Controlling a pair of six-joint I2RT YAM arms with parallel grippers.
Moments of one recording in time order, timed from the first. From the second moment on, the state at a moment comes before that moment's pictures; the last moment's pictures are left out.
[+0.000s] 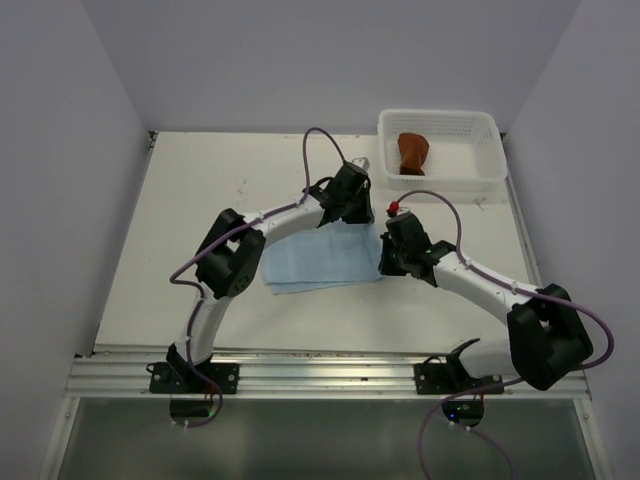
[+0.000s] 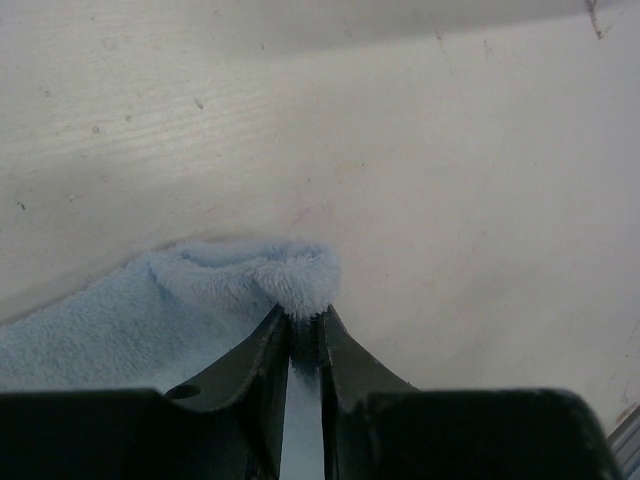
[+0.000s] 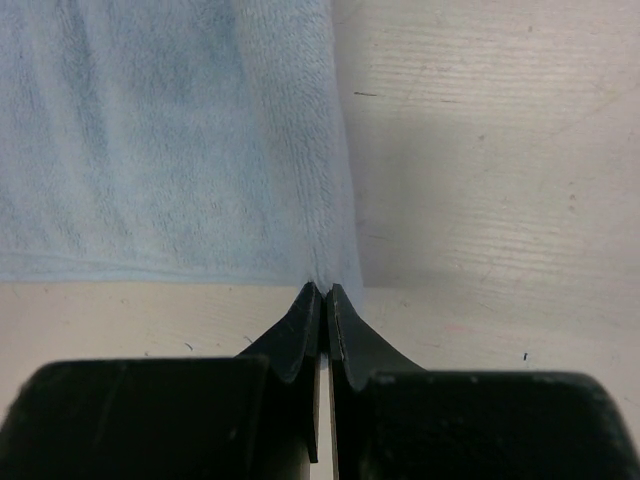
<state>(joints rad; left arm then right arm) -0.75 2.20 1.74 -0.30 0.03 -0.69 0.54 1.34 0.74 -0.33 0.09 0.51</state>
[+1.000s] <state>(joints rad) -0.74 2.20 1.65 -0.10 0.11 -0.64 0.54 1.44 0.74 -0.29 0.13 0.55</state>
